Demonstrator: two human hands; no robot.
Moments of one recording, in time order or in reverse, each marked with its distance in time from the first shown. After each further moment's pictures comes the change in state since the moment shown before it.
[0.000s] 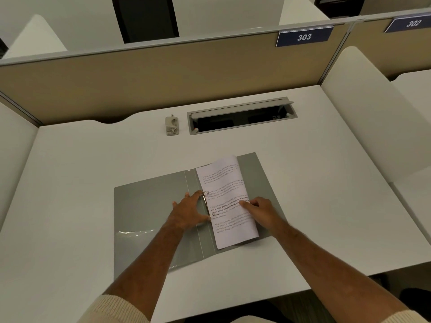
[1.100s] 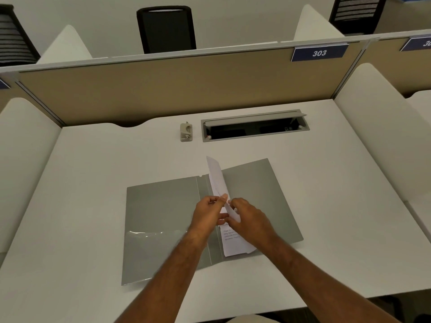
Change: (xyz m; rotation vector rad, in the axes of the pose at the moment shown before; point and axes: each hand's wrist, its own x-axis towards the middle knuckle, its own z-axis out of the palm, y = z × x) left_hand -0.059 0.063 -0.017 -1.176 0.182 -0.151; right_hand -0.058 -0.060 0.039 -0.474 0.044 -0.559
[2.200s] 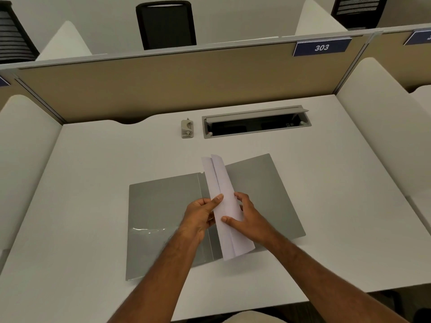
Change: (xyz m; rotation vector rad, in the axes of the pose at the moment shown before) left_hand 0.014 -0.012 -0.024 -0.245 0.009 -0.174; right_hand 0.005 0.013 0.019 0.376 -0.146 0.138
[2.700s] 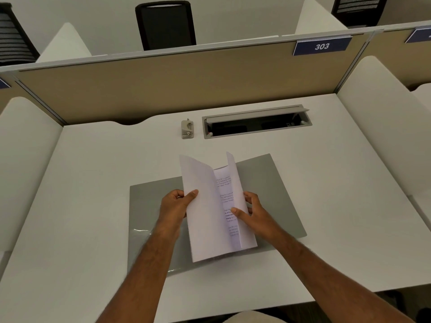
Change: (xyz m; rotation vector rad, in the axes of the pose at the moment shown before) left_hand 0.007 0.032 -0.052 0.233 0.228 0.239; right_hand 0.003 0.012 -0.015 0.256 0.016 0.077
